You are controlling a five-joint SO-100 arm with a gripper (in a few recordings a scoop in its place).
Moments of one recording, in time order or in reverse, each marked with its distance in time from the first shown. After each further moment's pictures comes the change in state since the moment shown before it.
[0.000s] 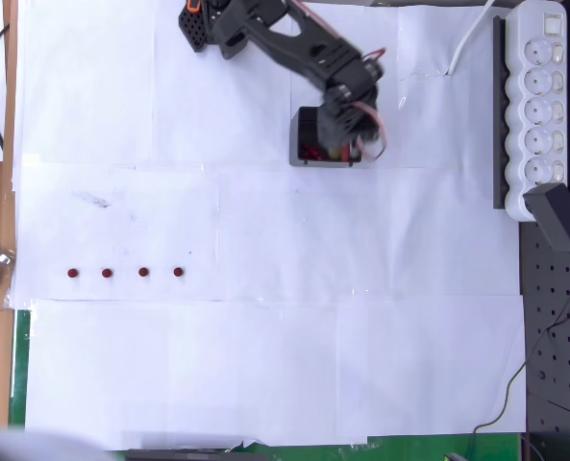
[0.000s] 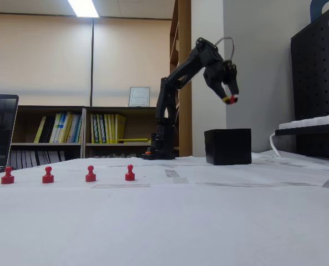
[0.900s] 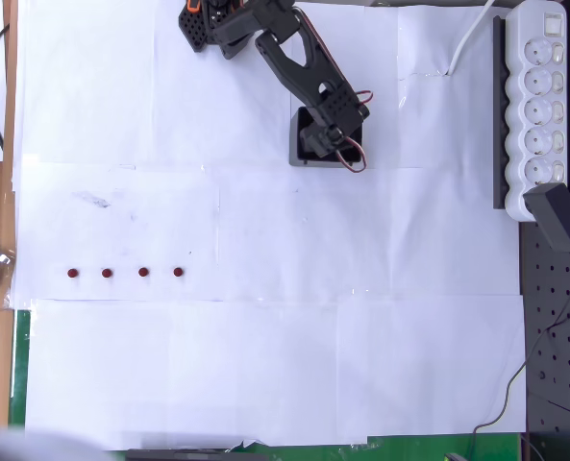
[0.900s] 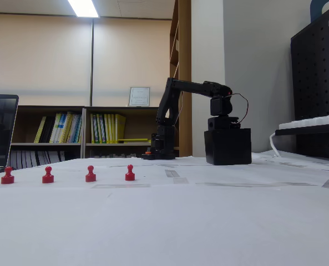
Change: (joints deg) arm 3.5 10.2 -19.7 -24.5 9.7
